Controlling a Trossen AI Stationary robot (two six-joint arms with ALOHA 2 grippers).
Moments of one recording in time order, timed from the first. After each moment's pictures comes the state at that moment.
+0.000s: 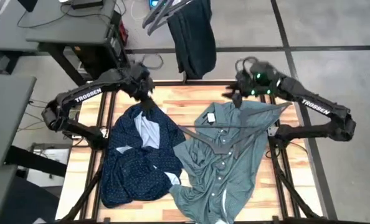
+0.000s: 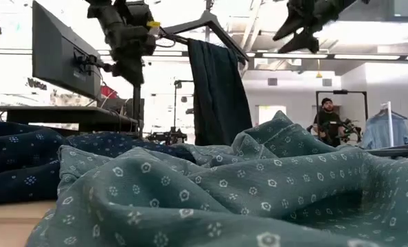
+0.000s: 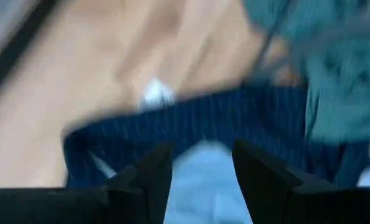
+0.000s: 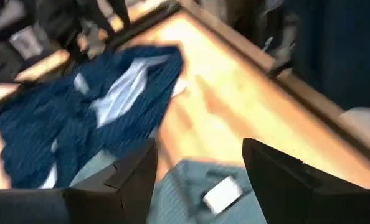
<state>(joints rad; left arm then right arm) 0.57 1.38 1.25 -1.03 0.15 0.02 -0.52 1.06 1.05 -0.60 -0.21 0.18</state>
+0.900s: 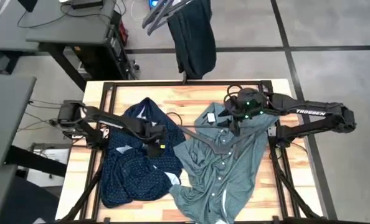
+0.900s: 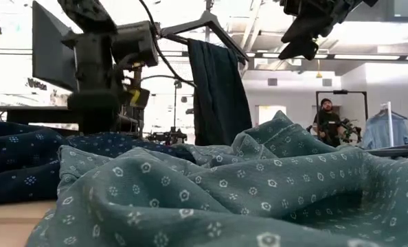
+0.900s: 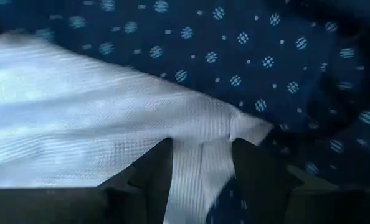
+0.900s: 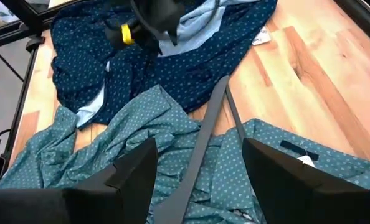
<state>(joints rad) 0.01 1.62 0.83 -0.54 -0.08 -0.34 -0.22 1.07 0.94 -0.55 -0.18 0.13</state>
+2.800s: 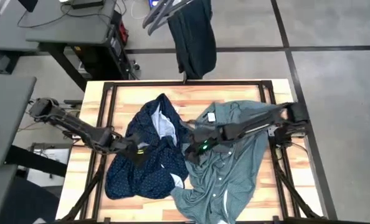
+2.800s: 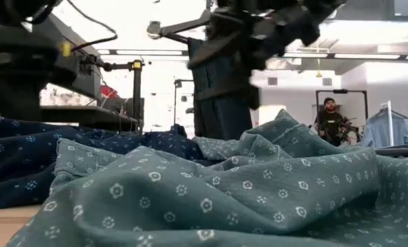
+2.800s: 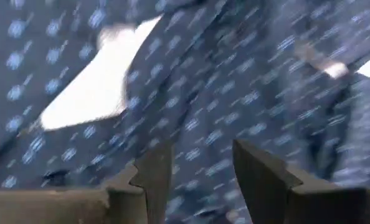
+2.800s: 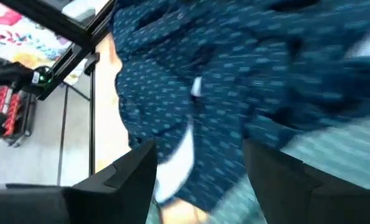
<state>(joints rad) -0.43 1.05 0.49 -0.56 -0.16 -1.20 0.13 1.85 1.12 0.12 -0.18 0.71</state>
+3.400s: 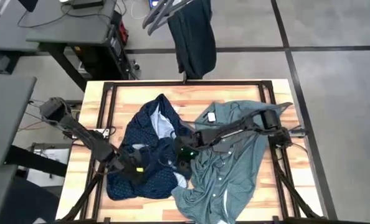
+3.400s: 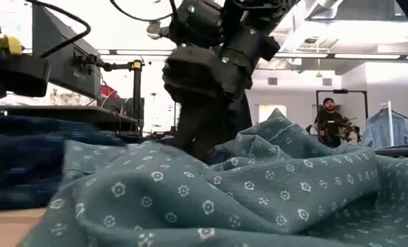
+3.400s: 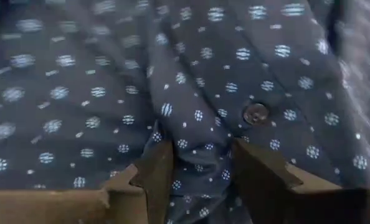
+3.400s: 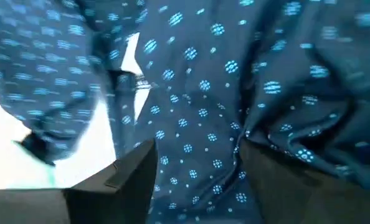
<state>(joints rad) -0.70 1.36 0.47 -0.14 -0.19 -1.35 0.07 2.14 1.47 -0.47 -0.19 0.46</state>
